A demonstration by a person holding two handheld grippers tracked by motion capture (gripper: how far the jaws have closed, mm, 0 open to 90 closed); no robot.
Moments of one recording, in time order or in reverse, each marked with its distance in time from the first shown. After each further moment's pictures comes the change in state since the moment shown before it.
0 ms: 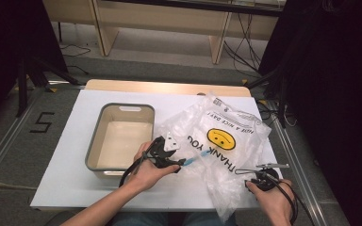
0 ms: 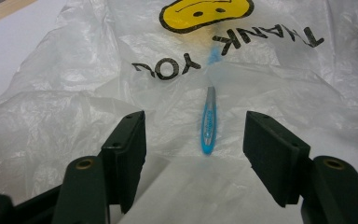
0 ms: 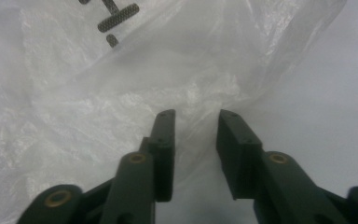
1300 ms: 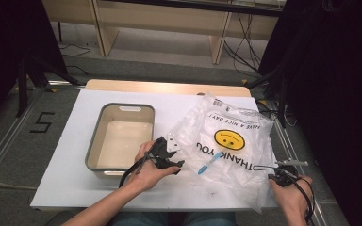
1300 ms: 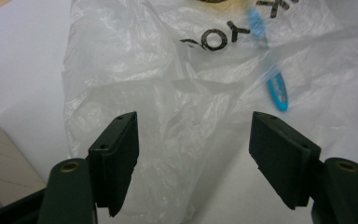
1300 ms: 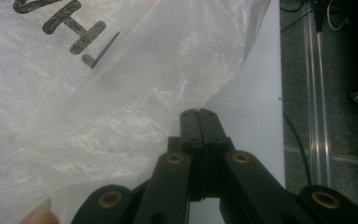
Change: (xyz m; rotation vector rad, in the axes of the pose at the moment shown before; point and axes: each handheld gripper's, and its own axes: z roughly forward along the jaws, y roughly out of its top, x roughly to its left) left arm -0.002 -0.002 0.006 0.075 0.045 0.036; right arm -0.053 0.002 -0.011 -0.041 -0.159 -0.028
